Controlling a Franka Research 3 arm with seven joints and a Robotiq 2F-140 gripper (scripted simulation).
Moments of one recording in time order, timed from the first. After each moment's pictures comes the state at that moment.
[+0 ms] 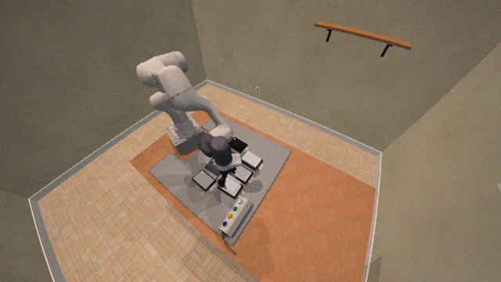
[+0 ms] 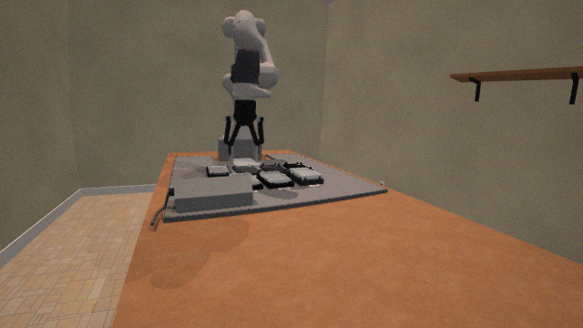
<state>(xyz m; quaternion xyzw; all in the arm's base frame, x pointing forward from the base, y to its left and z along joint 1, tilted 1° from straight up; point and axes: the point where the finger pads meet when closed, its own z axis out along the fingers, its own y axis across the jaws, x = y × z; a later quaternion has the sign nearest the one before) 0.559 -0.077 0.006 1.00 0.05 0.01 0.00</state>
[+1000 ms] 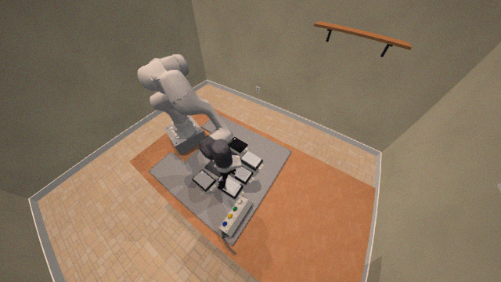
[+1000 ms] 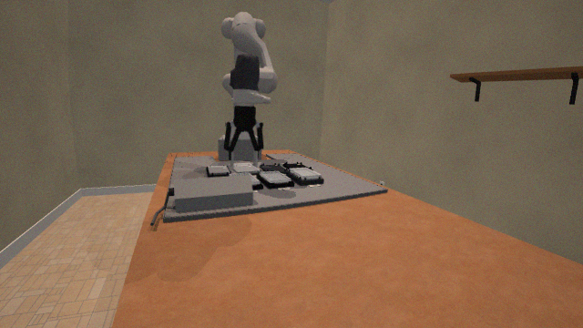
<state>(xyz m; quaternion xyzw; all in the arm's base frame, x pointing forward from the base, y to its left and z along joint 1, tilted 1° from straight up) 0.556 -0.077 -0.015 1.00 0.07 0.00 0.00</state>
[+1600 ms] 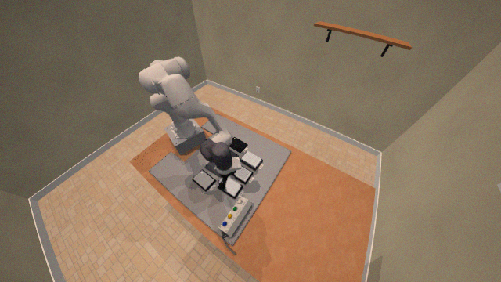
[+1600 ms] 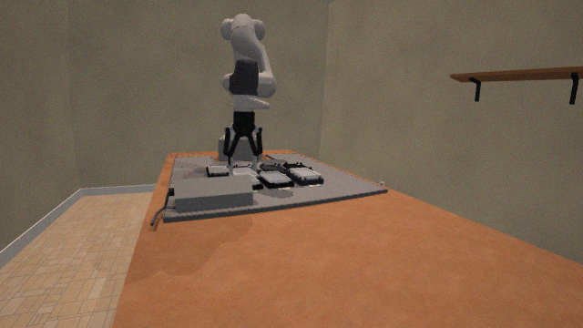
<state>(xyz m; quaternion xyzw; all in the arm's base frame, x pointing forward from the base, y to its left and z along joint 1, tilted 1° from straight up) 0.556 -0.079 -0.034 1.00 0.07 0.00 0.00</state>
